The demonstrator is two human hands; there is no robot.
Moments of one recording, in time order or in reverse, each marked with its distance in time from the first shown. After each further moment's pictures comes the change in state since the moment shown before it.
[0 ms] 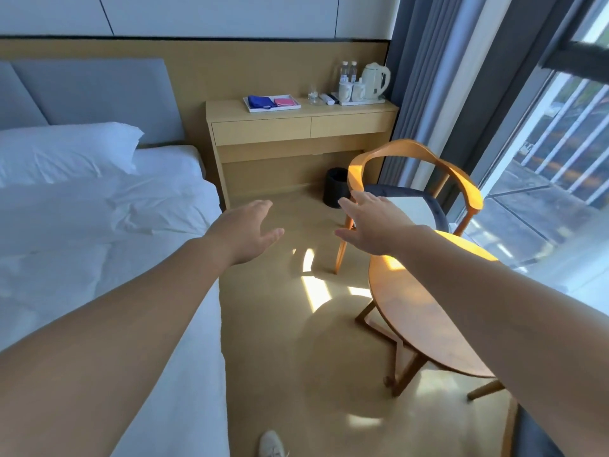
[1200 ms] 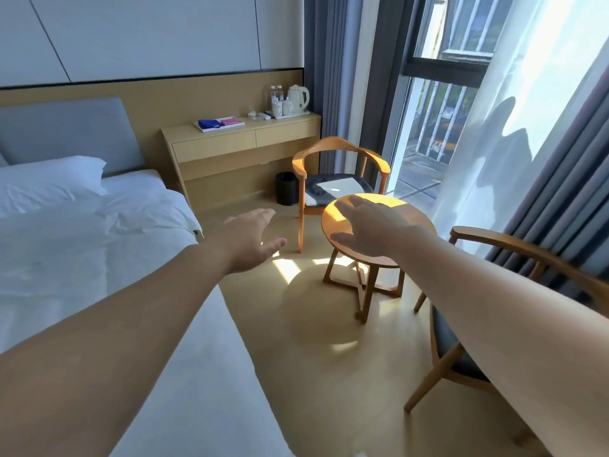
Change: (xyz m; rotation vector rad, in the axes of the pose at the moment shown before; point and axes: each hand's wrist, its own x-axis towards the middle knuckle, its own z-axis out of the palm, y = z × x) left_hand -0.353 0.075 -0.053 0.051 -0.039 0.326; right_hand -0.373 -0.178 -0.088 0.043 0.037 0.235
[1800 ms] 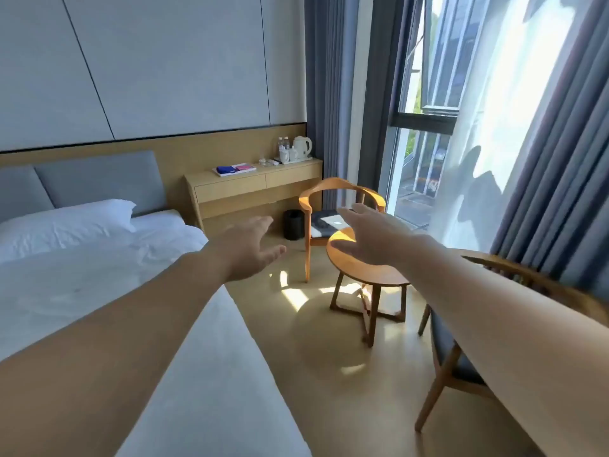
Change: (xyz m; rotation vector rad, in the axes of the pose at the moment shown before) left_hand -0.142 0.025 -0.090 0.005 0.110 0.025; right_hand -0.111 -0.079 -0.083 0.046 0.154 0.023
